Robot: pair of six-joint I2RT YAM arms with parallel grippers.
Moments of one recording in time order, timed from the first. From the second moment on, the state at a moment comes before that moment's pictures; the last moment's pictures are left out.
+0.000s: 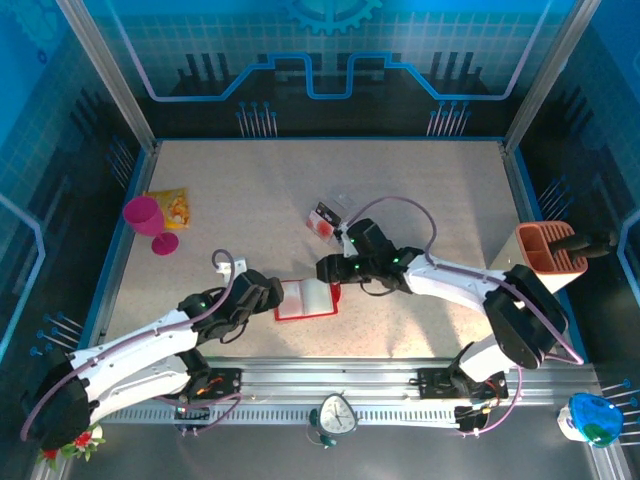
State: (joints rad) left arm -0.77 0.91 0.45 -0.52 -0.39 -1.01; right arm 0.72 1.48 0.83 -0.14 -0.30 0.66
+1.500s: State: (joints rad) left arm -0.71 1.08 0.46 -0.47 -0.25 -1.01; right arm 0.69 2.29 2.05 -1.01 0.20 -0.05
